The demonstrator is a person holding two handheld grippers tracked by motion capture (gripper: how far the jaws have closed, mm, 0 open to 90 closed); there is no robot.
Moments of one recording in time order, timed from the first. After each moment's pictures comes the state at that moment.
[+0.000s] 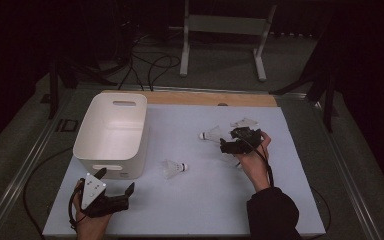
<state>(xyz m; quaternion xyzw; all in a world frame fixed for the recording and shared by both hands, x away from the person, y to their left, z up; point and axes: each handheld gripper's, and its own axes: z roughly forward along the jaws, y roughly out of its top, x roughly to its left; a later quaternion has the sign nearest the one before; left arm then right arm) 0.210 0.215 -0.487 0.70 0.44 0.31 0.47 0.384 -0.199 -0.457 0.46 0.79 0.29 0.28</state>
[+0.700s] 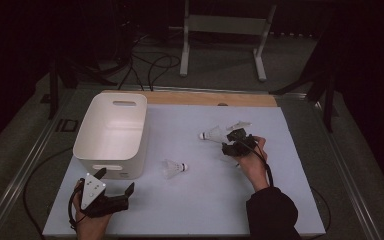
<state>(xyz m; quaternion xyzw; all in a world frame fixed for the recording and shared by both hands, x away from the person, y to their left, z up) 0.209 0.215 -0.487 0.70 0.44 0.31 0.47 0.388 -0.196 -0.474 0.46 0.82 0.24 0.25</state>
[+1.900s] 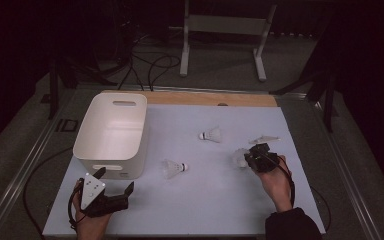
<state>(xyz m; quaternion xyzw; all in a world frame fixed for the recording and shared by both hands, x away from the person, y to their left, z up) 0.210 0.215 -0.487 0.70 0.44 0.31 0.47 0.332 -0.248 -0.460 0.49 0.80 0.27 0.21</state>
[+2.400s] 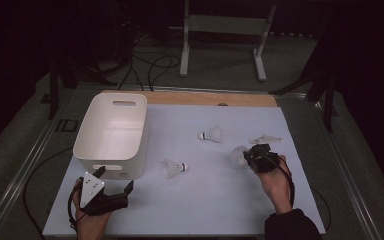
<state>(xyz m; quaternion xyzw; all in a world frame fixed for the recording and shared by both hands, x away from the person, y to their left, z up) 0.213 0.217 -0.487 0.69 0.44 0.31 0.48 0.325 -0.244 -0.450 0.49 0.79 0.30 0.22</state>
